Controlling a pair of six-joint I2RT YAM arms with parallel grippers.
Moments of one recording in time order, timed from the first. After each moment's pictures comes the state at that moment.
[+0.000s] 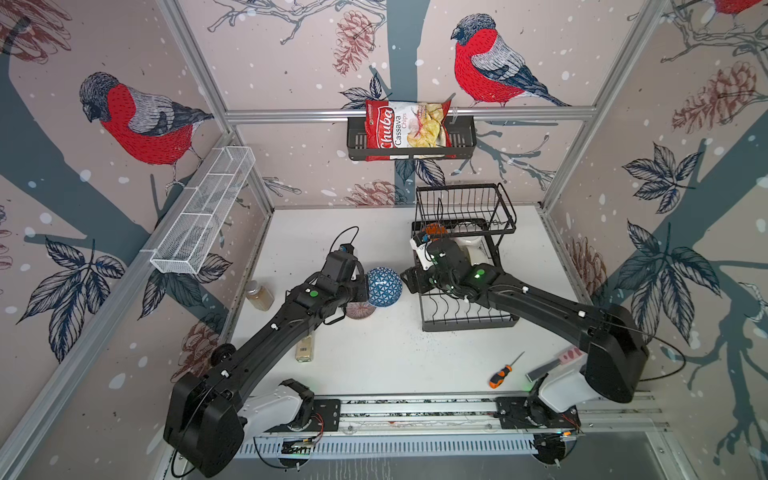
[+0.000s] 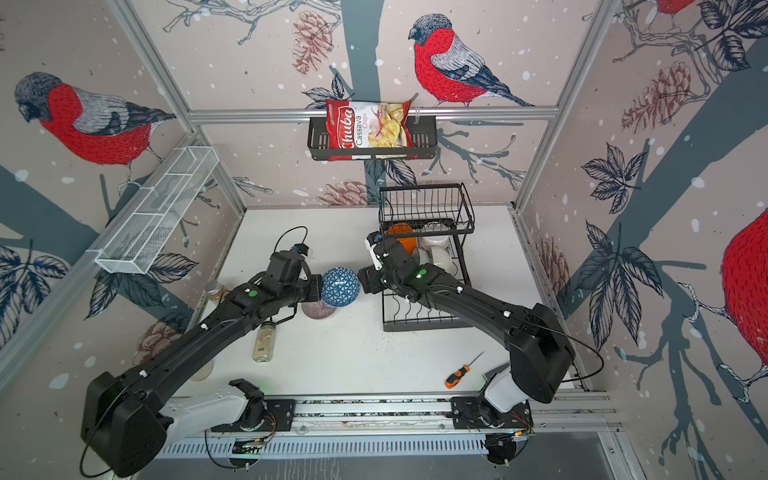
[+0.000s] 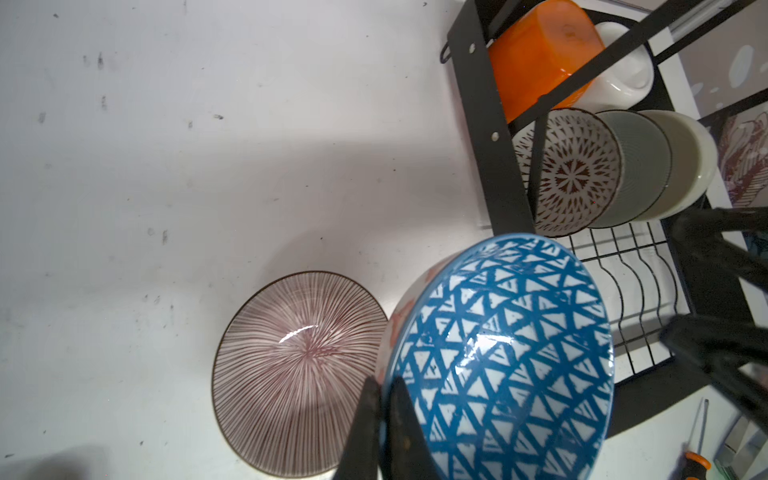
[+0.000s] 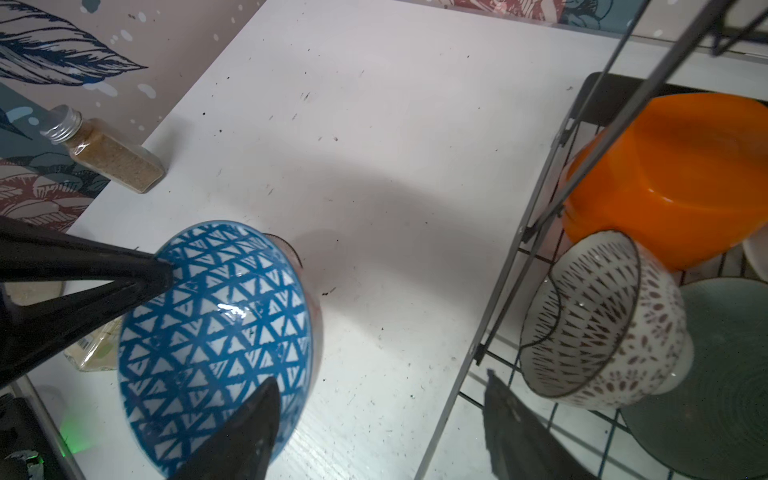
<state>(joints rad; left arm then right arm) -0.51 1.16 0.88 -0.53 0.00 -0.47 0.87 1.53 1.17 -0.34 0.01 0.26</state>
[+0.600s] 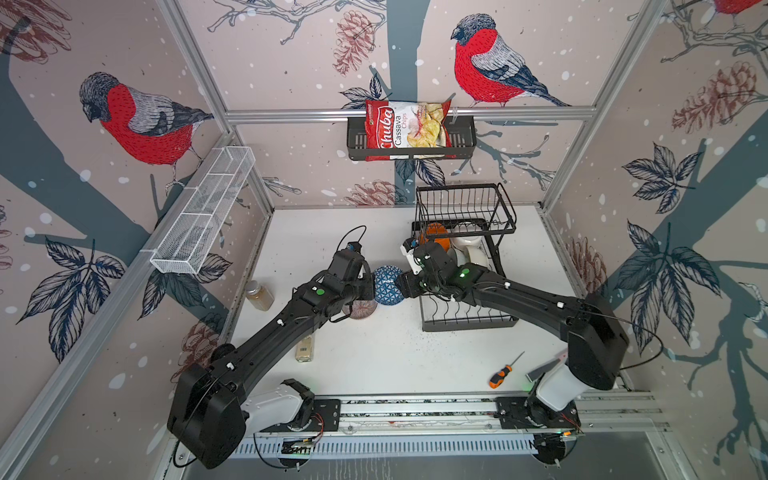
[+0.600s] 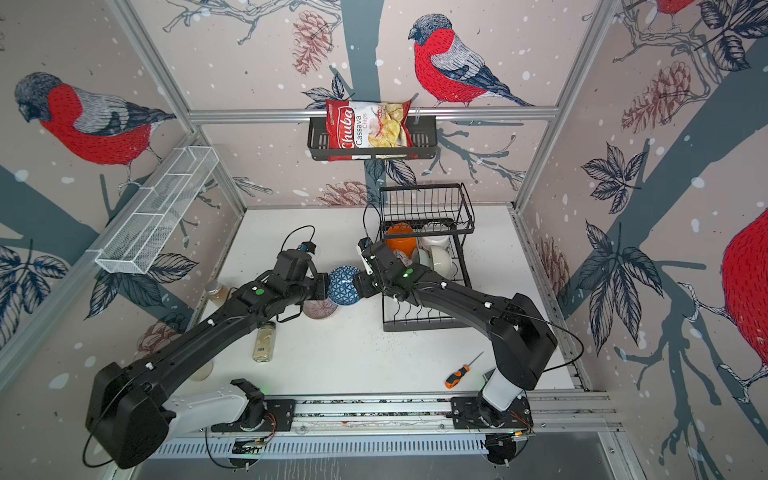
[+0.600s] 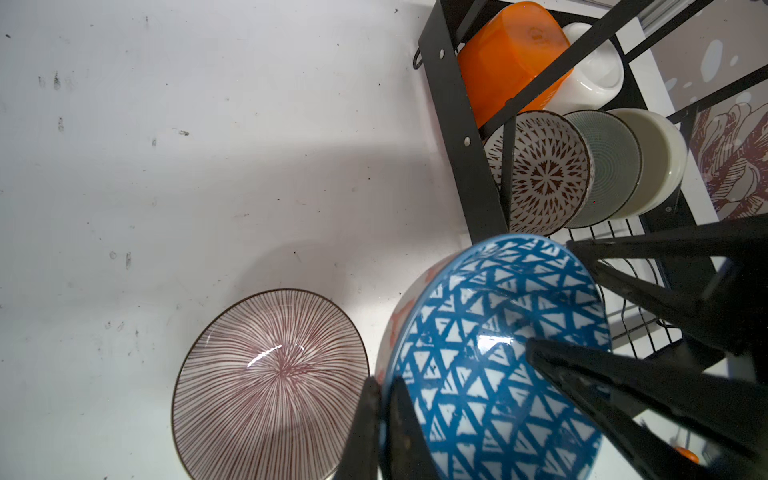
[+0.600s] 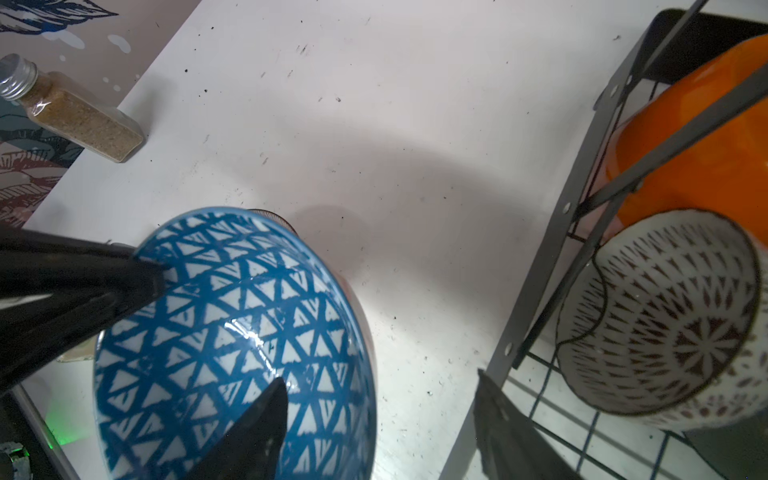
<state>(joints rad) -0.55 1.19 0.90 -0.49 0.00 -0.47 0.90 1.64 1.22 -0.37 0.02 0.29</state>
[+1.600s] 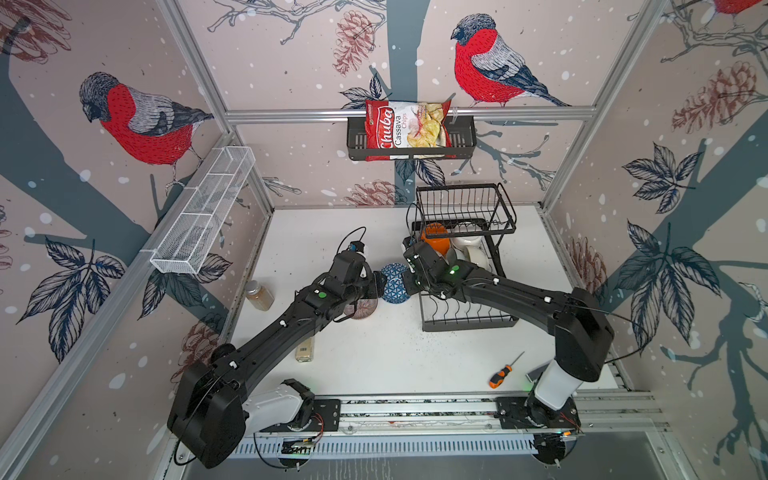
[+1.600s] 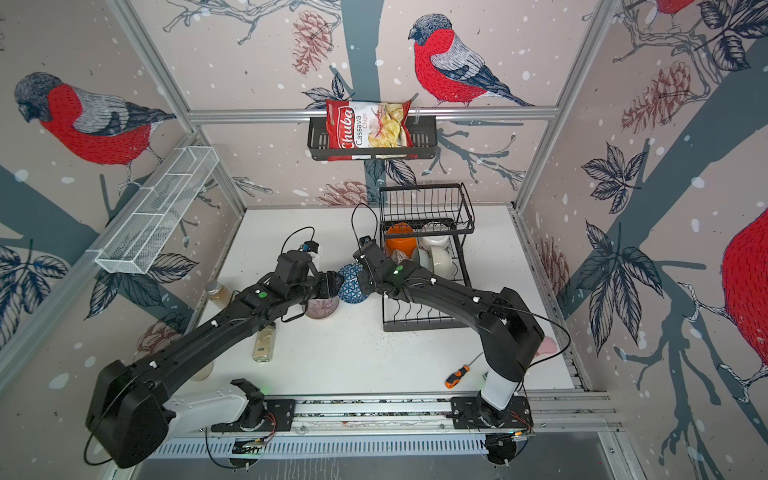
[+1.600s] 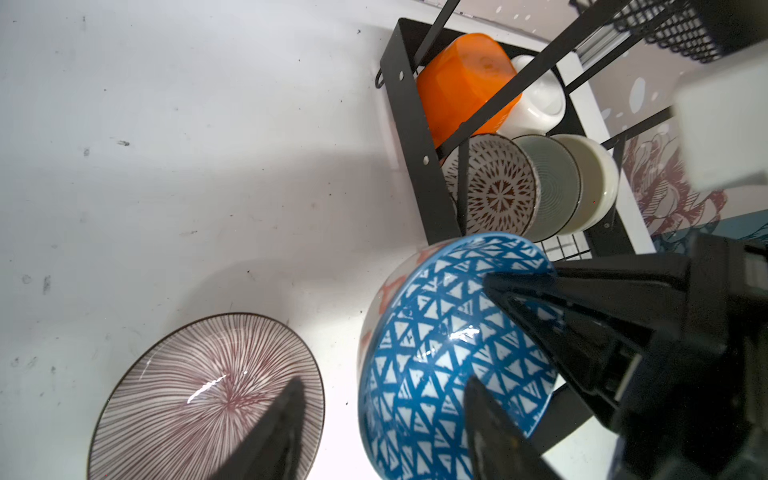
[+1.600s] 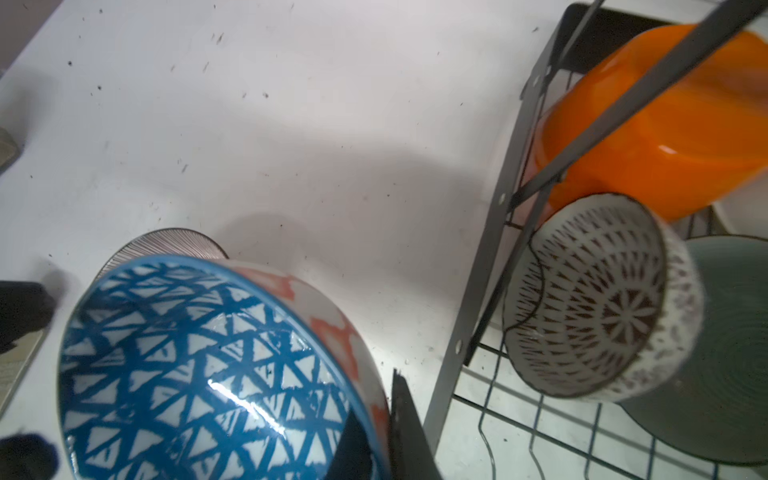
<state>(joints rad) -0.56 1.19 0.85 -0.35 0.06 -0.52 0.92 1.69 1.30 -0.46 0.22 0.35</state>
